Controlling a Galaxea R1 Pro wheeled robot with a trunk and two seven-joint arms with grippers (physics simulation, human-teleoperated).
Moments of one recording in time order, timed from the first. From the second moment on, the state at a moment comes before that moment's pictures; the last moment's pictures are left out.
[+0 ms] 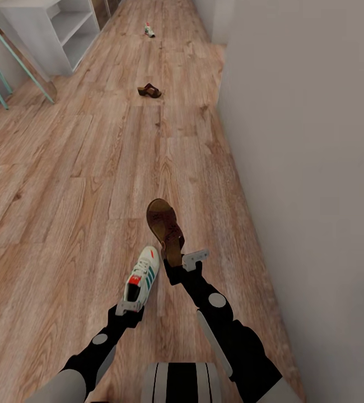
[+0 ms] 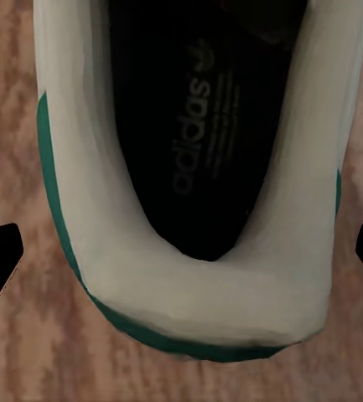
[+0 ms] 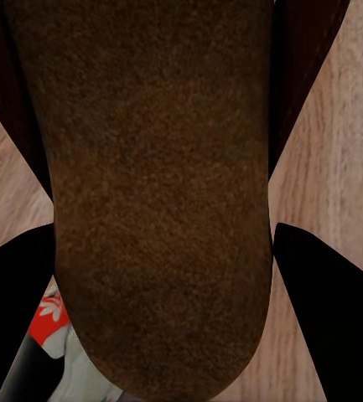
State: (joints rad) left arm -0.61 -0.05 0.12 -0.33 -0.19 -0.25 -0.08; right arm -0.49 0.17 0.45 -1.26 -0.10 0.23 -0.03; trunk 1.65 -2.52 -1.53
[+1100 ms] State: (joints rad) left arm -0.61 -0.05 0.12 -0.33 -0.18 -0.25 -0.08; right arm -0.49 0.17 0.45 -1.26 -0.10 0.23 -0.03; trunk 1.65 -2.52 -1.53
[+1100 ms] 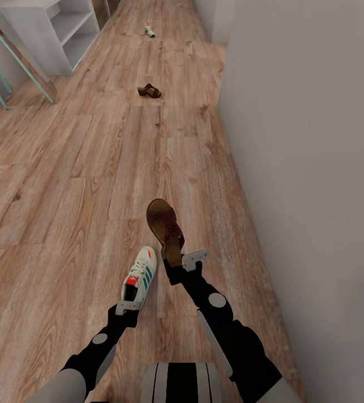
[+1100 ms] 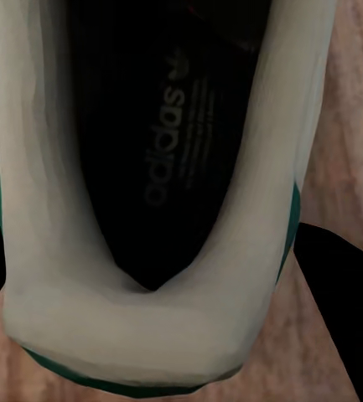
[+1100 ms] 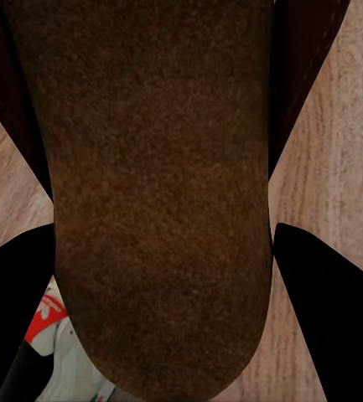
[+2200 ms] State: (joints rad) left arm -0.61 -0.04 0.12 -0.33 -0.19 -0.26 -0.08; right arm -0.49 0.17 0.44 -1.26 -0.10 0.23 -0.03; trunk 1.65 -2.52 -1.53
